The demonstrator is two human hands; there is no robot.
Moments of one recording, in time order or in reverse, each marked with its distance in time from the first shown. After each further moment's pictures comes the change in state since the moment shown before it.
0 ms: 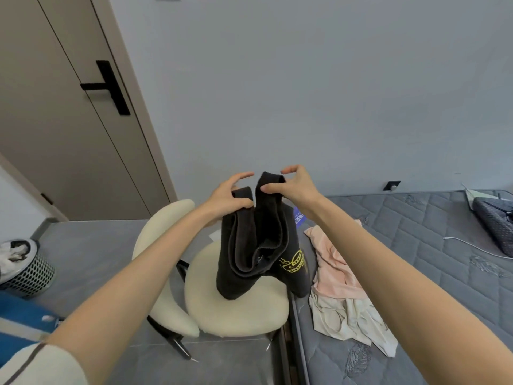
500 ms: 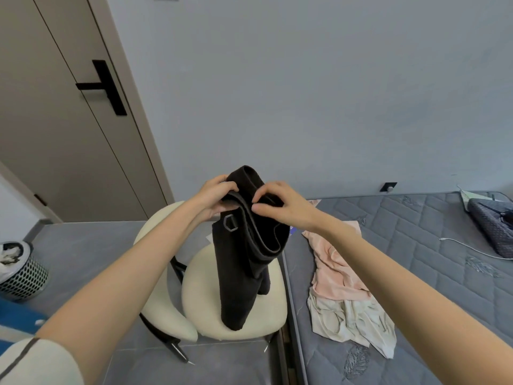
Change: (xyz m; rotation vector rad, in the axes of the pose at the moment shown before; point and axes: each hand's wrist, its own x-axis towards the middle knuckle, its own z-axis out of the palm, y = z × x) left_hand 0.018 0.000 -0.014 -0.480 0.133 -0.312; right_hand -0.014 0.017 -0.001 -0.493 -0.322 -0.420
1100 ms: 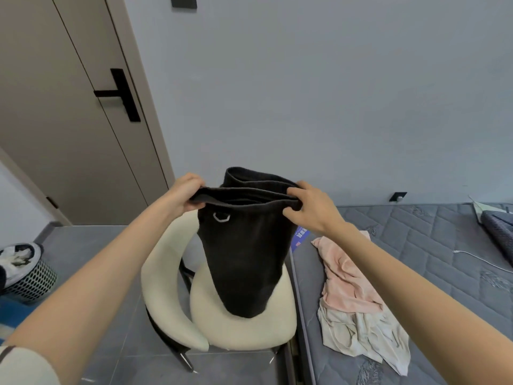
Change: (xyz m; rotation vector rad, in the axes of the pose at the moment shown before) left_hand 0.005 0.021 -0.082 0.129 0.295 -0.001; right_hand 0.019 0.013 -0.007 -0.499 0.158 0.011
